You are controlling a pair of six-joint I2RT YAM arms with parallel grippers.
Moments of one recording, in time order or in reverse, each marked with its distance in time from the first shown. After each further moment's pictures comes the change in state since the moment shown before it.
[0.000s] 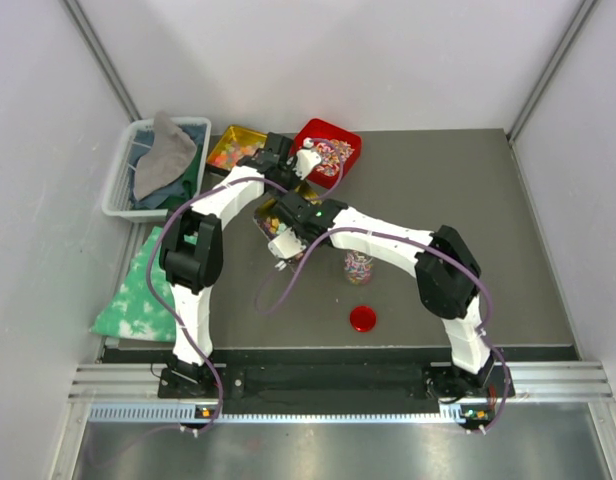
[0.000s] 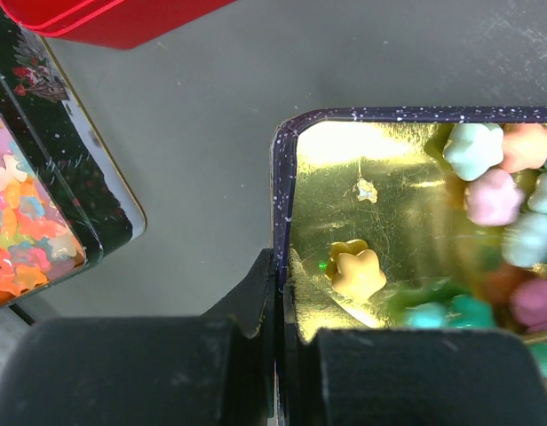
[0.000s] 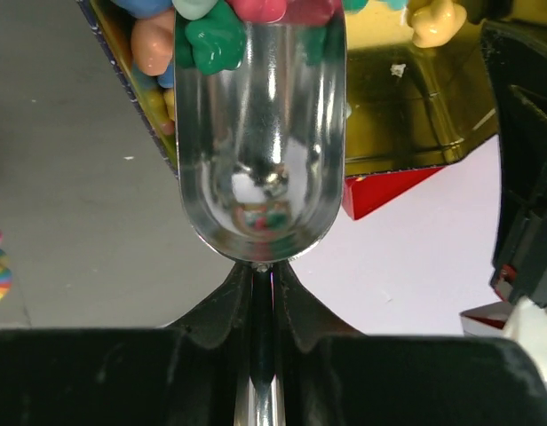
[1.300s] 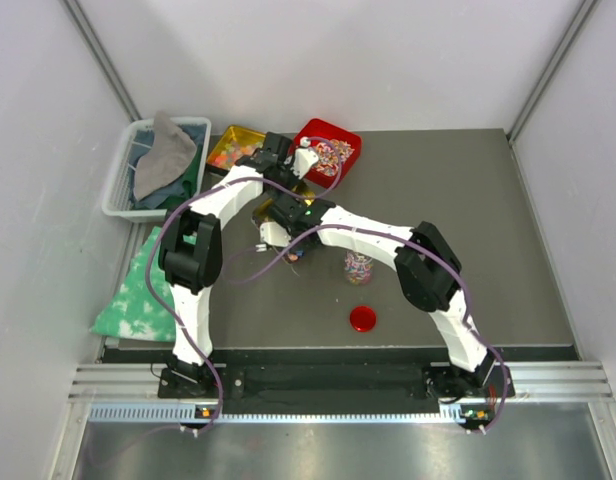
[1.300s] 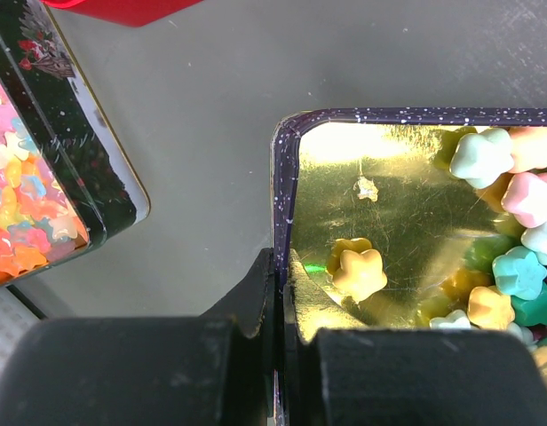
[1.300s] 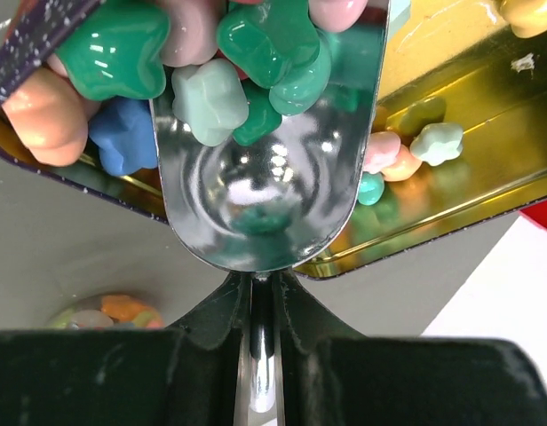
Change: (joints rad) left arm 0.004 -0.004 0.000 -0.013 -0.025 -0.027; right arm -0.014 0.133 0.095 -0.048 -0.124 0.580
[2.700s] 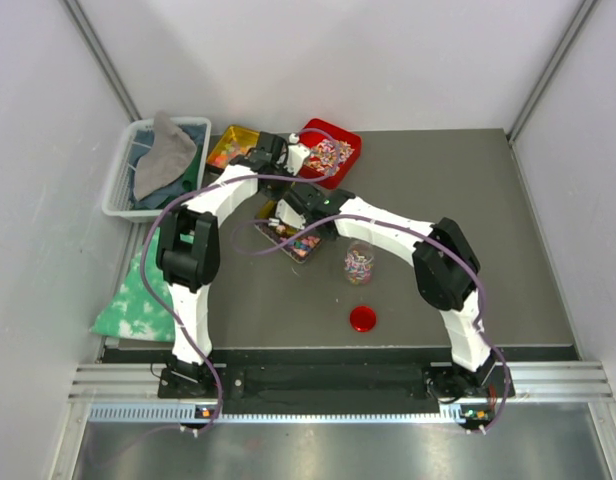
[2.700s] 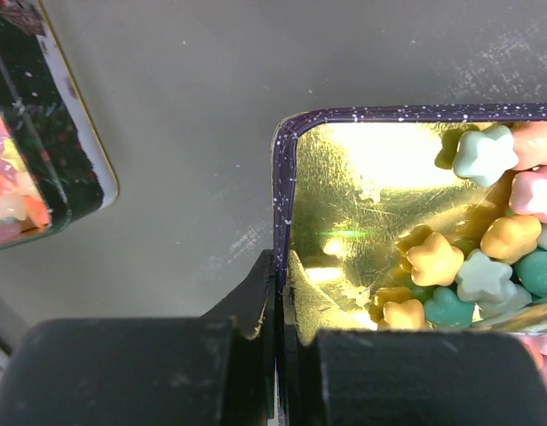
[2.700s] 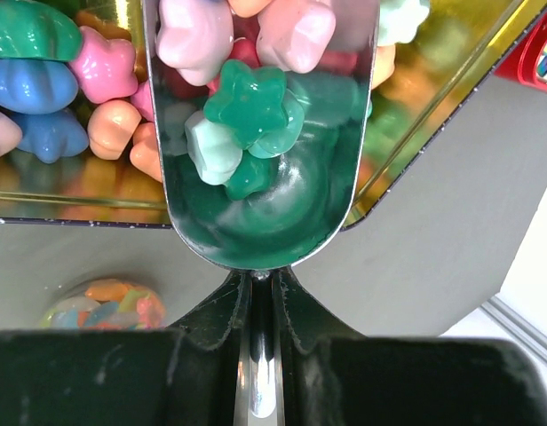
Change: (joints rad) left arm 0.043 0.005 -0.007 0.006 0.049 -0.138; right arm -0.082 -0.093 -0.072 0.033 0.028 0.226
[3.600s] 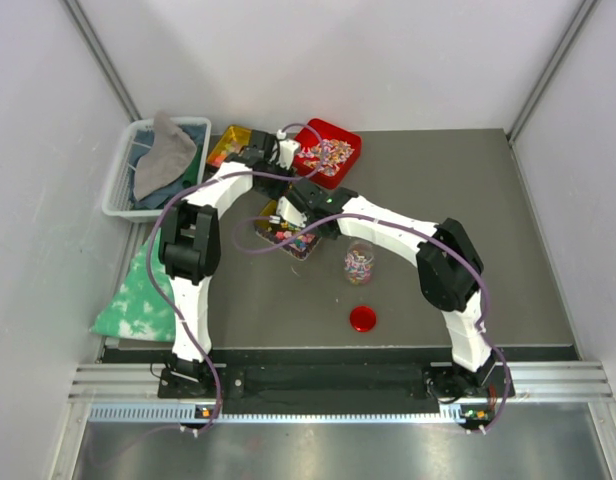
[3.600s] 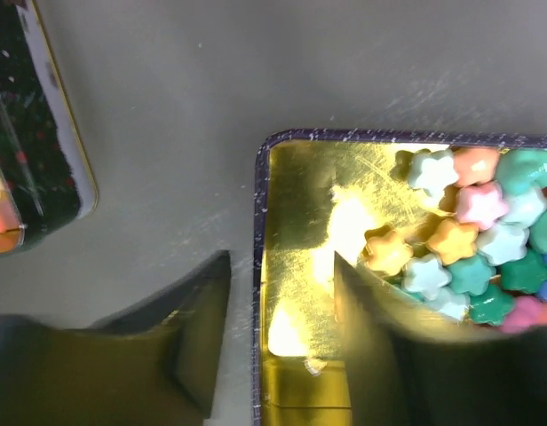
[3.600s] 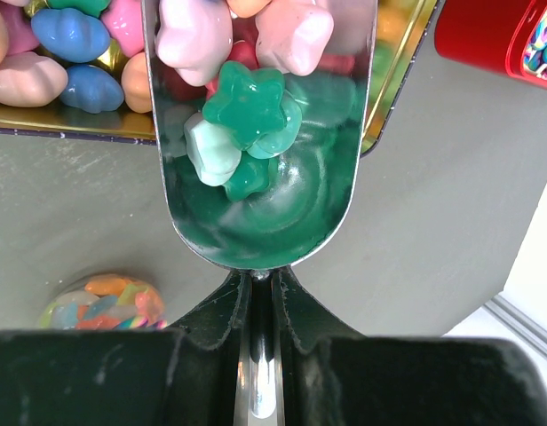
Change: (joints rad) left arm 0.058 0.080 0.053 0.016 0.090 -0.137; right arm -0.005 -0.023 -0.013 0.011 -0.006 0.008
